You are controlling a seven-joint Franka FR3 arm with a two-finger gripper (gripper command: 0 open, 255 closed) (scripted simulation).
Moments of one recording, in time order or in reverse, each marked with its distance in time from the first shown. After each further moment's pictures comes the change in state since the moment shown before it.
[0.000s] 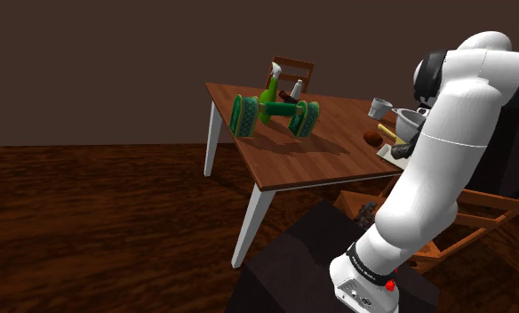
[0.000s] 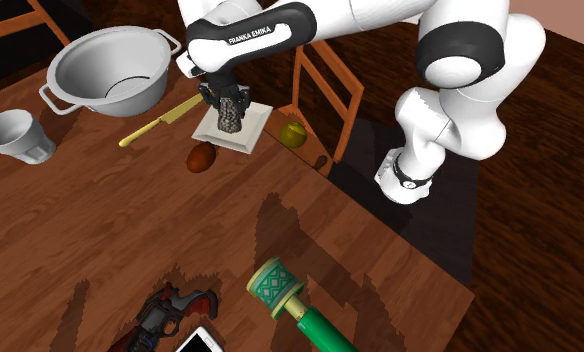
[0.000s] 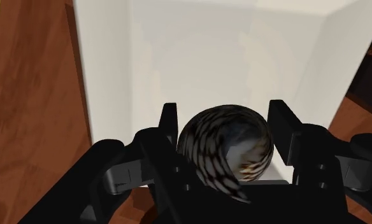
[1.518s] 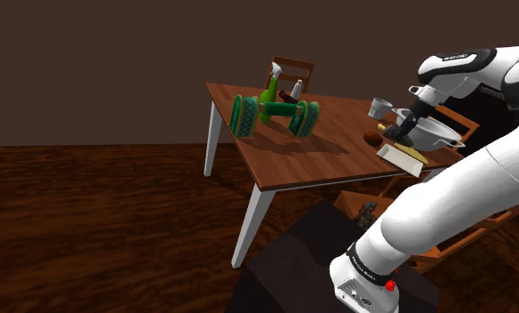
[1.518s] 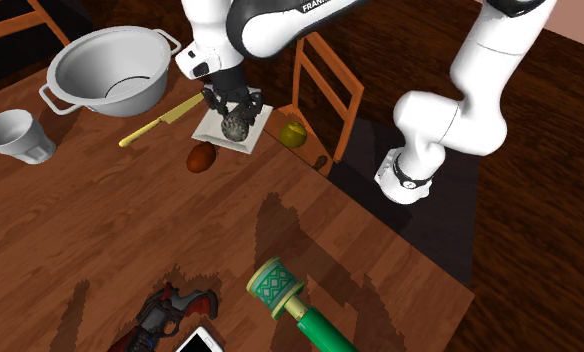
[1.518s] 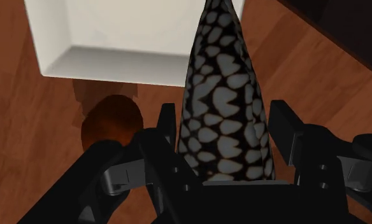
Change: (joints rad) arm 0.178 -0.547 0.146 -0.081 -0.521 -0.078 0.541
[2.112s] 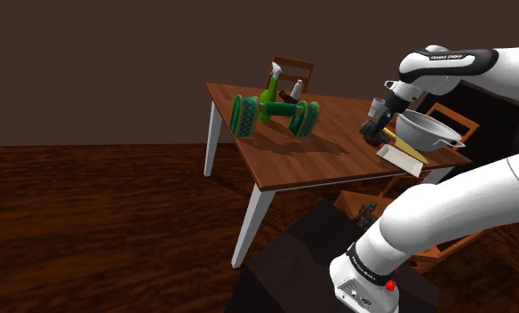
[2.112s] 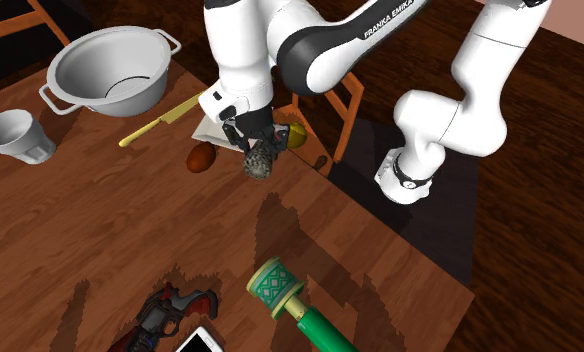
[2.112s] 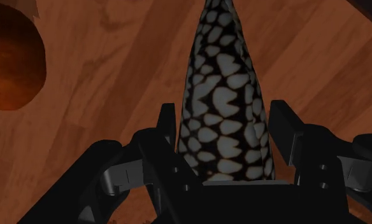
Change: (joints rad) arm -0.045 -0.176 0.277 -0.194 -0.084 0.031 0.293
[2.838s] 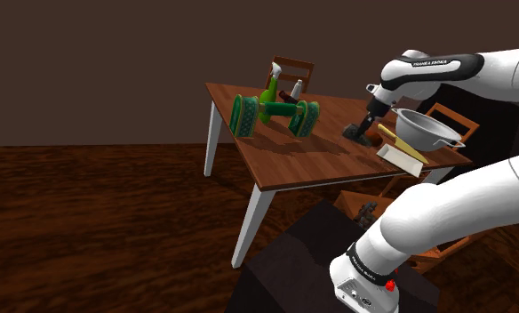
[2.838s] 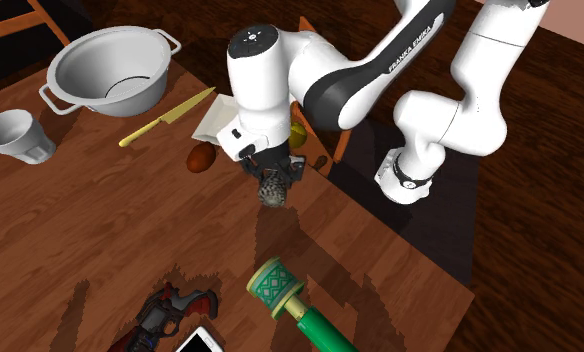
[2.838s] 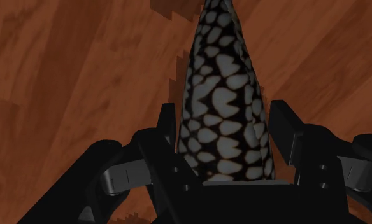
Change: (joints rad) arm 0.022 -0.016 0.087 -0.123 0.010 0.096 0.123
